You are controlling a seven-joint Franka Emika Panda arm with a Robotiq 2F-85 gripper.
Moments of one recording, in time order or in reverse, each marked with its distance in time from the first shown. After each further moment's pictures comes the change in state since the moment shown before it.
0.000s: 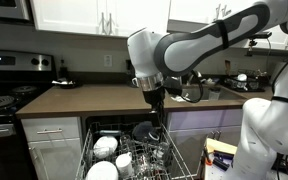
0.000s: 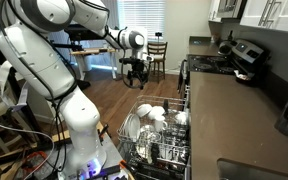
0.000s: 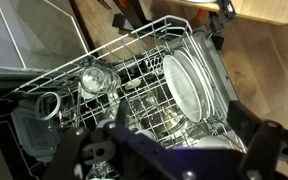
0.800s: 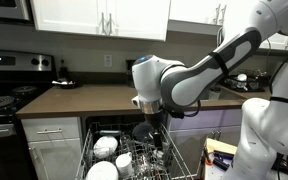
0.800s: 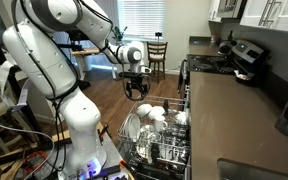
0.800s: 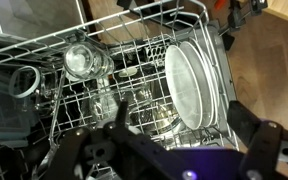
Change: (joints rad) arm 0.037 0.054 -0.006 -0.170 -0.051 0.279 -0.094
